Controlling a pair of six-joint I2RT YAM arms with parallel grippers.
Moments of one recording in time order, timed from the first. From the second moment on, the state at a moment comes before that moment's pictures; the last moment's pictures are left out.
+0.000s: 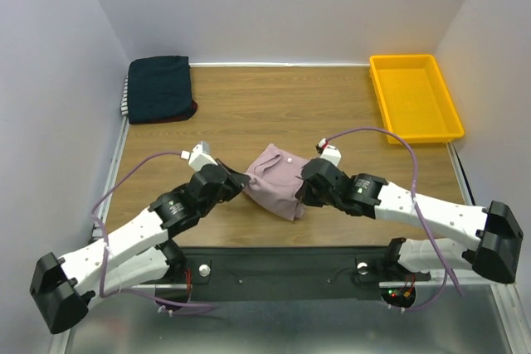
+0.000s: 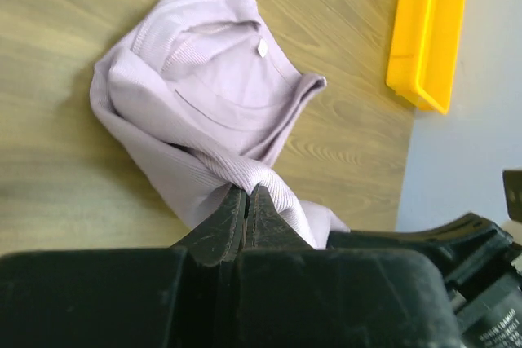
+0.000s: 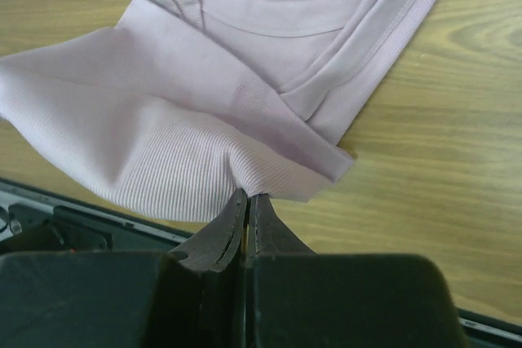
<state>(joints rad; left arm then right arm) -0.90 0.75 0.53 -0.32 -0.37 -1.26 1.06 1.17 0.86 -0.54 0.36 1.05</state>
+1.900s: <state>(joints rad) -0.55 1.35 0.57 -0.05 -0.15 -1.19 1.05 1.61 0.76 0.00 0.00 1.02</state>
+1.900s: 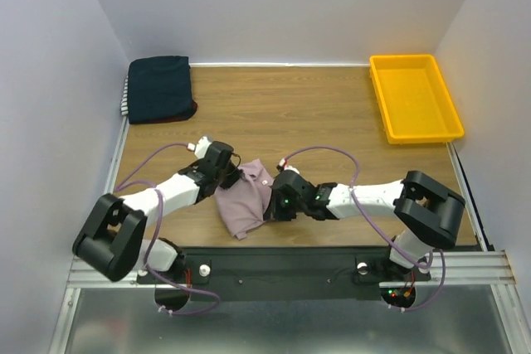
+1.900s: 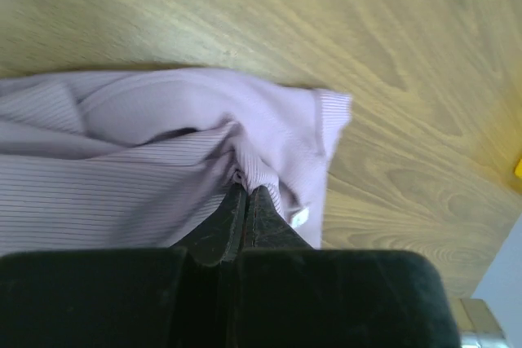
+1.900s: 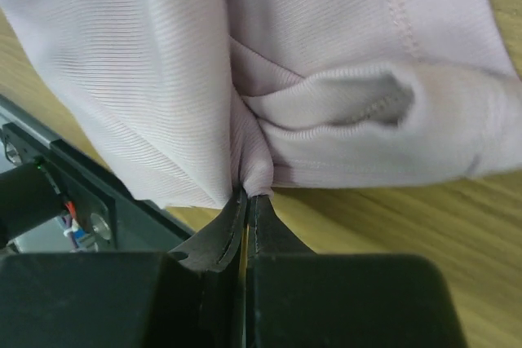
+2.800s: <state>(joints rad) -0.55 1.43 1.00 -0.29 -0.19 -1.02 1.05 1.43 0.92 -0.12 0.11 1.04</state>
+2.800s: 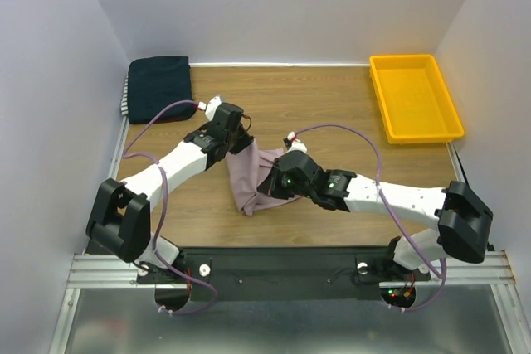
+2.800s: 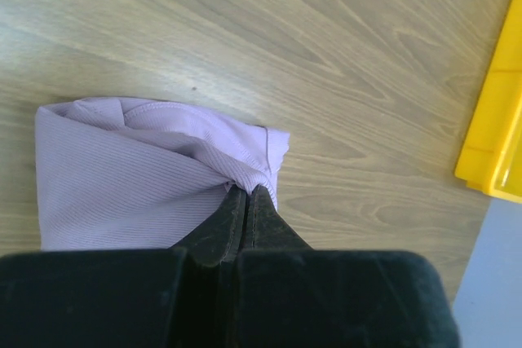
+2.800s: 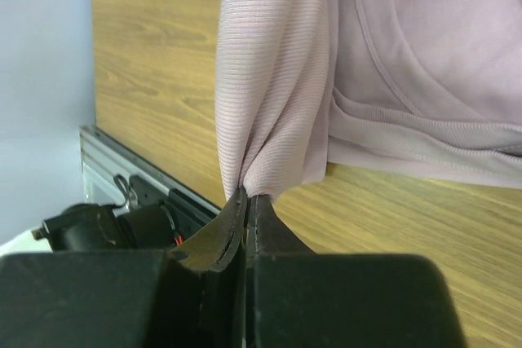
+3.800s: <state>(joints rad) -0.58 1.66 1.26 -0.26 -0.10 -1.04 0.96 1.22 0.84 -0.18 0.20 1.05</state>
